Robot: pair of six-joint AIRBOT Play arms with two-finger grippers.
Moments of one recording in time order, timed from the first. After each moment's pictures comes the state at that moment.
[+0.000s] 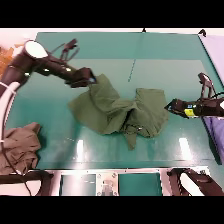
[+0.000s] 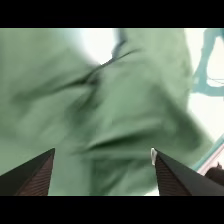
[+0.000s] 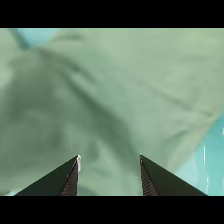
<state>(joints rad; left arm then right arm) -0.16 -1.49 1.47 0.85 -1.32 -1.41 -0.18 -0.86 0.78 -1.18 1.12 1.61</state>
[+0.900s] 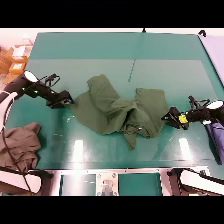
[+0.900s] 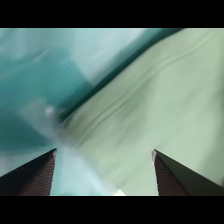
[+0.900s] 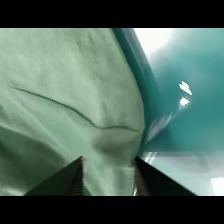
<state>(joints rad) 0.08 -1.66 1.22 1.01 -1.16 -1.38 -0.41 -1.31 0.69 -0.99 1.07 1.48</state>
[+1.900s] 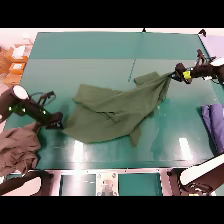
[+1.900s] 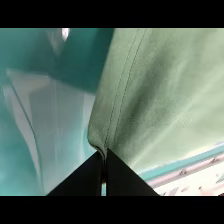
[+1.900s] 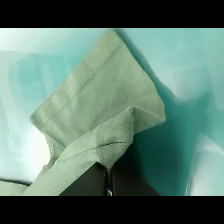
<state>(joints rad) 0.08 -1.23 0.80 1.16 -1.39 -1.42 -0.34 -1.87 1.72 -0.89 1.11 1.46</state>
